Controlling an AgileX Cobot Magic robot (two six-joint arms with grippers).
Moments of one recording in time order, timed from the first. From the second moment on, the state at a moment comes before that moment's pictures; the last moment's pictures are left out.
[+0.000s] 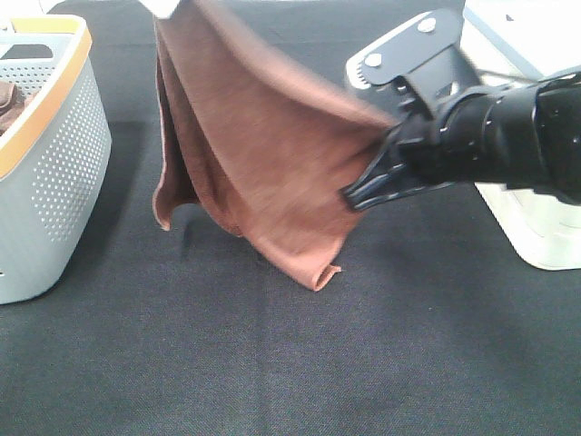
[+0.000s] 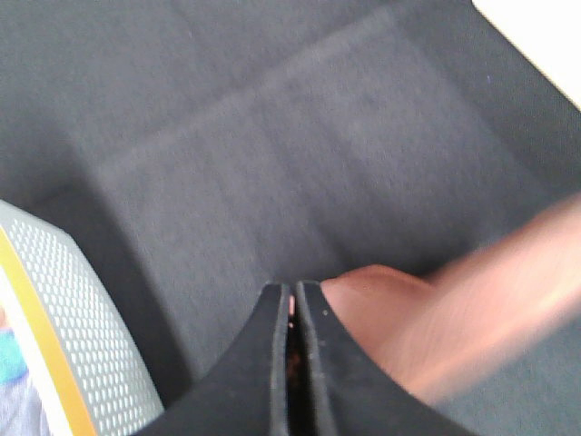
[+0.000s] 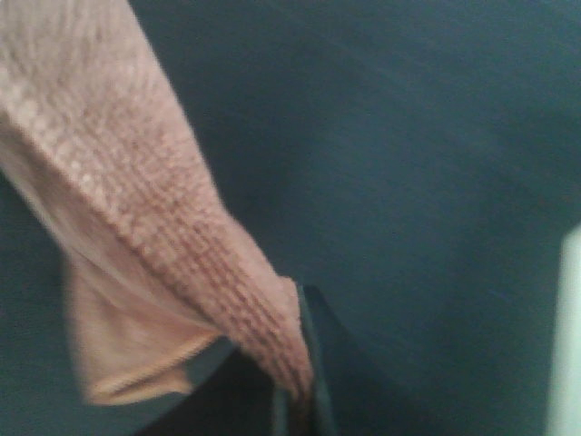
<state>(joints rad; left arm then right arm) -0.57 1.75 -1.97 0.10 1.15 -0.06 0.69 1.47 -0.73 1.74 -0.31 -1.85</state>
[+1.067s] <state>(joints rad) -0.57 1.75 -1.97 0.09 1.15 -0.07 0.69 1.51 -0.93 1.43 0.52 -1.59</state>
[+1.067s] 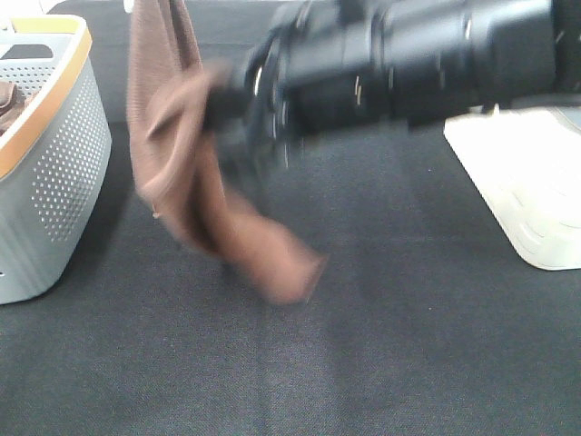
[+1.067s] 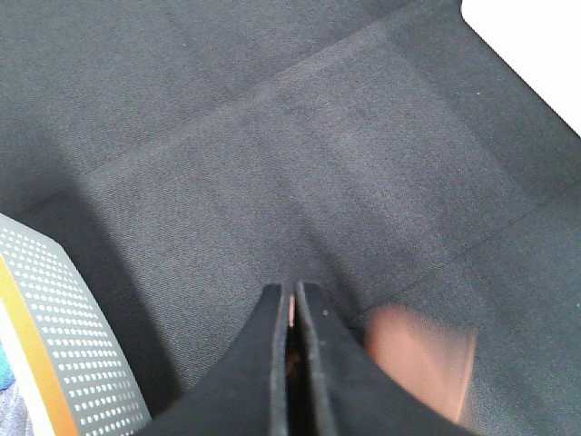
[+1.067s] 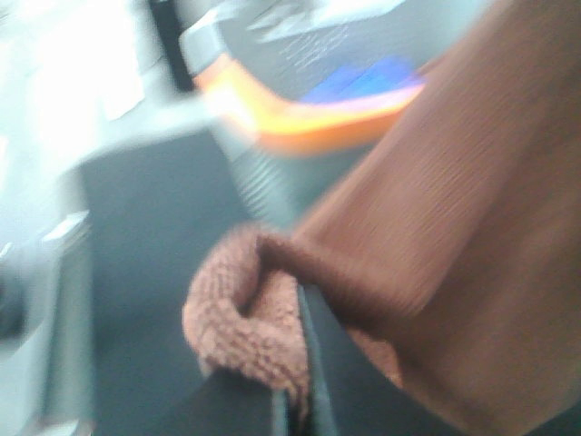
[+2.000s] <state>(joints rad) -0.43 1.77 -1.97 0.26 1.02 -0.09 0.69 1.54 -1.28 -0.99 0.50 0.62</state>
